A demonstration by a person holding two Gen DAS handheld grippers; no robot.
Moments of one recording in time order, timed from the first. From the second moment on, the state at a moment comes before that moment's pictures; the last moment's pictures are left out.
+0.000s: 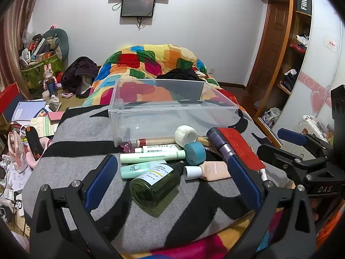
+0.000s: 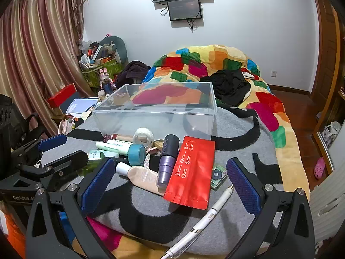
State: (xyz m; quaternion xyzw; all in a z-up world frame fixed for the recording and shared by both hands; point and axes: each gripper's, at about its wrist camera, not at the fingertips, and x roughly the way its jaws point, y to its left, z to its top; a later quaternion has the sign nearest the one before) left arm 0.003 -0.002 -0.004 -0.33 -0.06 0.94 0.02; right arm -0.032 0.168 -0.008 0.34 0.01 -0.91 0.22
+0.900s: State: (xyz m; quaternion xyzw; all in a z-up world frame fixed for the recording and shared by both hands) left arm 0.006 0.003 -0.002 -0.33 -0.07 0.94 0.03; right arm -0.030 0.167 -0.011 0.34 0.00 -0.91 0.22
